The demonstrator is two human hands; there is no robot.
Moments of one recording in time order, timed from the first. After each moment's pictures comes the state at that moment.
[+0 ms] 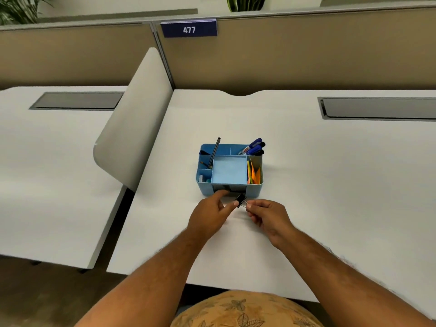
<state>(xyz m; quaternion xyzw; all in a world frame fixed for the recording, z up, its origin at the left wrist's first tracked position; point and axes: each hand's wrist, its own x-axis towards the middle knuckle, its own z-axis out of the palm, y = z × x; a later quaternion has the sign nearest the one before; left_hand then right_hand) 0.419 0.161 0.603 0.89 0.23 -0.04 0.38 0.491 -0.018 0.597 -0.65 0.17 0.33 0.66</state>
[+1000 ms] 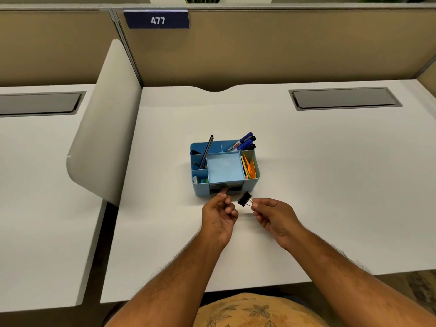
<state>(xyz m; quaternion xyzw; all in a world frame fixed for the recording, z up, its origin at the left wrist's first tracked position) 0.428 0.148 0.600 0.20 0.36 -0.04 0.91 0.465 -0.019 0.606 -0.62 0.25 0.26 0.70</state>
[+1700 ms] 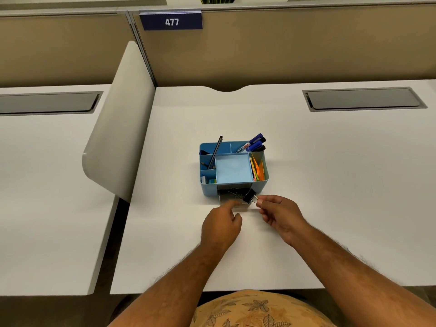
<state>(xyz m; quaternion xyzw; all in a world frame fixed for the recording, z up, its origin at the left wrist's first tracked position) 0.405 0.157 0.594 0.90 0.19 -0.05 0.39 0.481 -0.011 0.610 -0.65 0.24 0.27 0.67</state>
